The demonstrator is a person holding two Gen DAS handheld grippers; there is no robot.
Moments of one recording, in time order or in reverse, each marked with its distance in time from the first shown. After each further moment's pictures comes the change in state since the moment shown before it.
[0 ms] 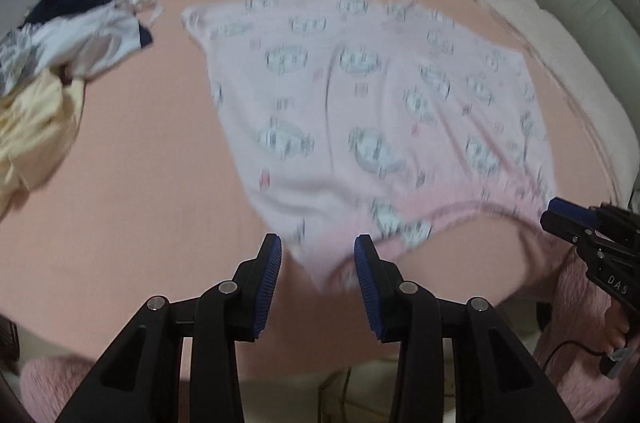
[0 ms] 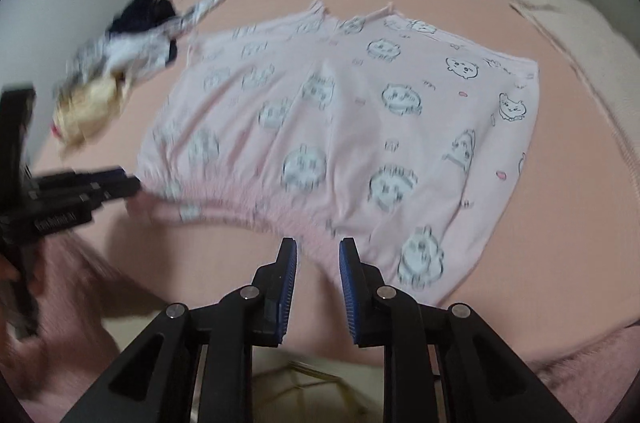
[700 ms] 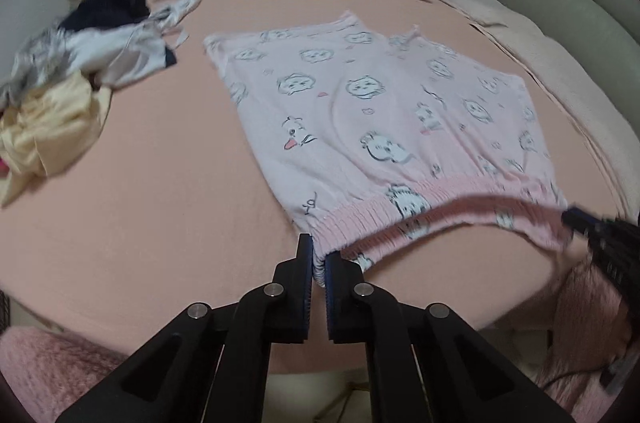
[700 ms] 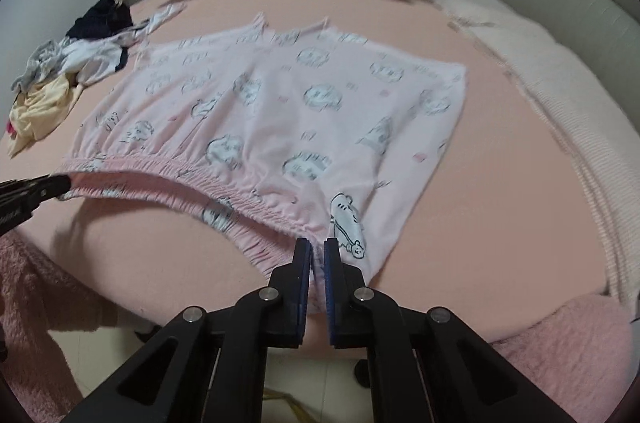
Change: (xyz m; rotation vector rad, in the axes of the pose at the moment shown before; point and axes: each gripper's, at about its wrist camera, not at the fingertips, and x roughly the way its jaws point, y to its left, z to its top) left arm -0.018 -0.015 -0.016 -0.009 -0.170 0.077; right arm -0.012 -0.026 -0.026 0.035 -0.121 -0.211
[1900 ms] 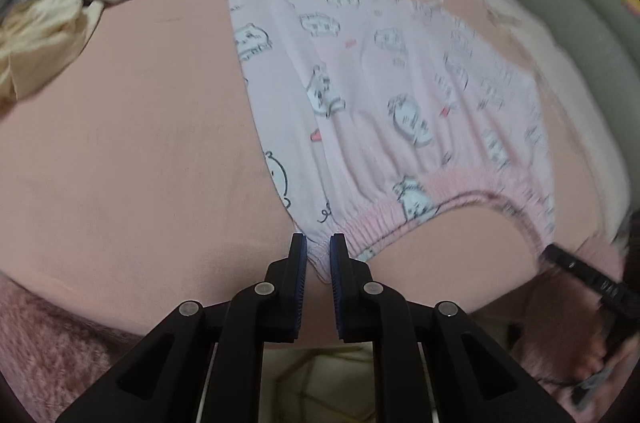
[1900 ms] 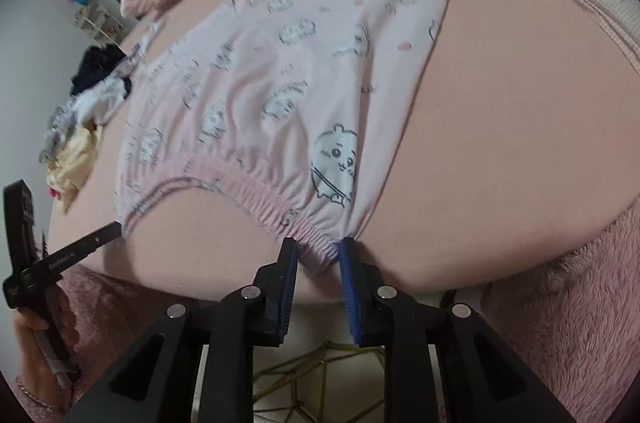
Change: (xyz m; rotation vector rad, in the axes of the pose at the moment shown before) left arm 0.026 0.056 -0.017 -0.214 0.139 -0.165; right arm 0.015 -0.065 -0.040 0.335 0.166 0.323
